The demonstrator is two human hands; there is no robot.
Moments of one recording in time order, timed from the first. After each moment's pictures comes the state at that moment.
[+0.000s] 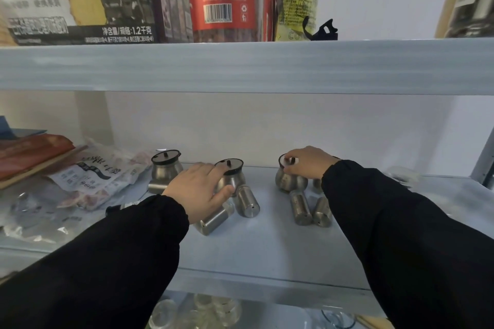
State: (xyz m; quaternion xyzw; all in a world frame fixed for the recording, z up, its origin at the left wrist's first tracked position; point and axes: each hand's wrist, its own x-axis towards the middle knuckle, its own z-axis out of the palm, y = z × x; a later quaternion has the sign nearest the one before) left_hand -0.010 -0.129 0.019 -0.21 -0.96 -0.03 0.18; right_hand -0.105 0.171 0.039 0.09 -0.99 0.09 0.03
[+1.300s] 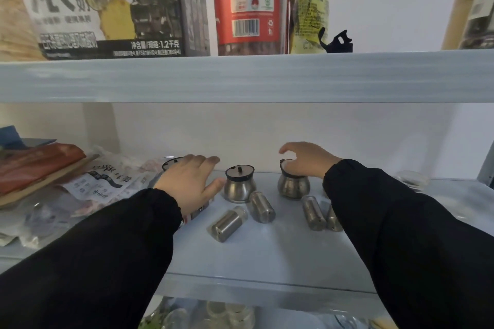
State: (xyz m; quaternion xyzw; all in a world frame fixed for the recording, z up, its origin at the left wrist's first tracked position) left_hand -0.024 -0.176 0.041 -0.18 -0.96 0.00 0.21; right_hand -0.096 0.134 0.063 0.13 -0.98 0.16 0.05
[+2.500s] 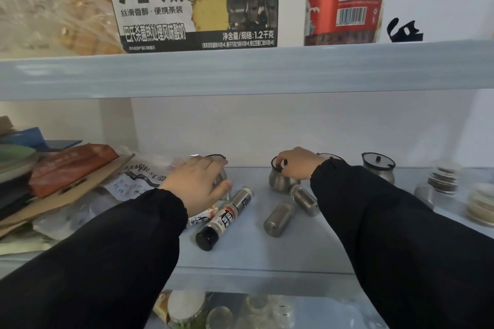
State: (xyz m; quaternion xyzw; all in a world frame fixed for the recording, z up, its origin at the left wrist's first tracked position) left_hand -0.035 -0.279 0.033 -0.22 -0.96 0.00 0.19; right_hand -0.110 0.009 0.041 0.09 -0.99 0.08 0.01
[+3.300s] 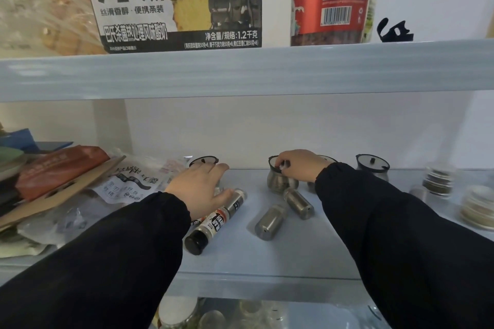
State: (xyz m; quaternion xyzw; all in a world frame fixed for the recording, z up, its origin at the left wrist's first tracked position) left_hand -0.038 -0.253 0.027 -0.22 -0.96 0.00 0.18; right_hand -0.110 0.034 0.037 0.11 -0.99 0.12 0.03
